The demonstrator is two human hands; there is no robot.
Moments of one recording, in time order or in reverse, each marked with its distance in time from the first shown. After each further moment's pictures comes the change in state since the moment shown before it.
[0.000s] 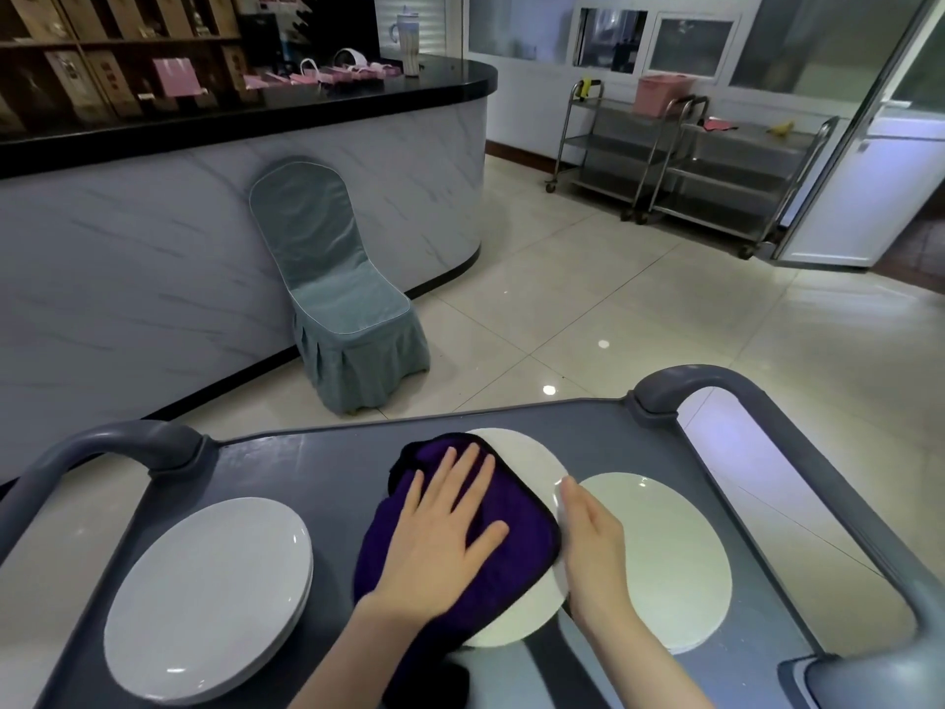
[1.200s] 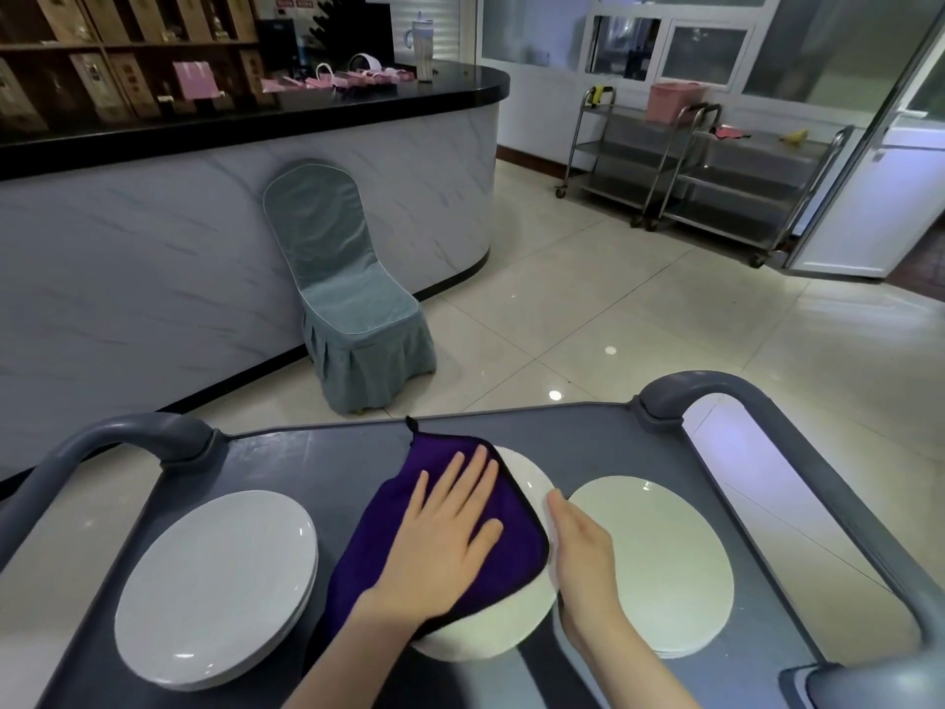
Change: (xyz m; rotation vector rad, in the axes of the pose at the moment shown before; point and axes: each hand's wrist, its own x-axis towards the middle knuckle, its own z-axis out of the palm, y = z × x) left_hand -0.001 -0.003 0.005 0.101 -0.056 0.030; right_hand -0.014 -0.006 0.004 0.042 -0.050 0.157
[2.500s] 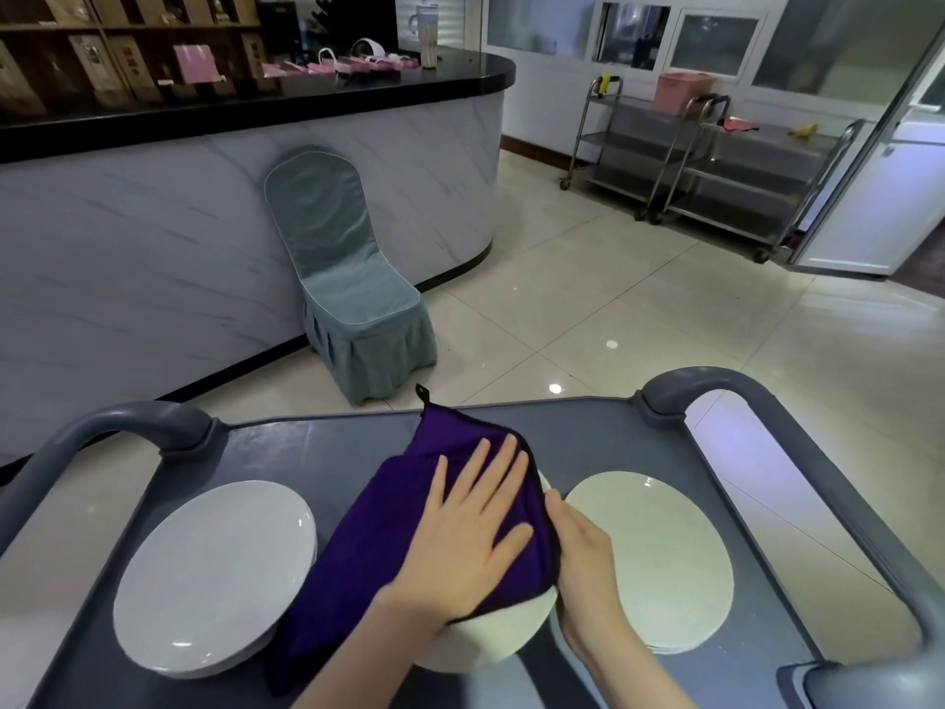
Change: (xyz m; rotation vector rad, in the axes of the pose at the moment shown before) left_hand 0.003 0.021 -0.005 0.010 0.046 0.081; right_hand -0.007 0.002 -0.002 0.101 -0.078 -0.013
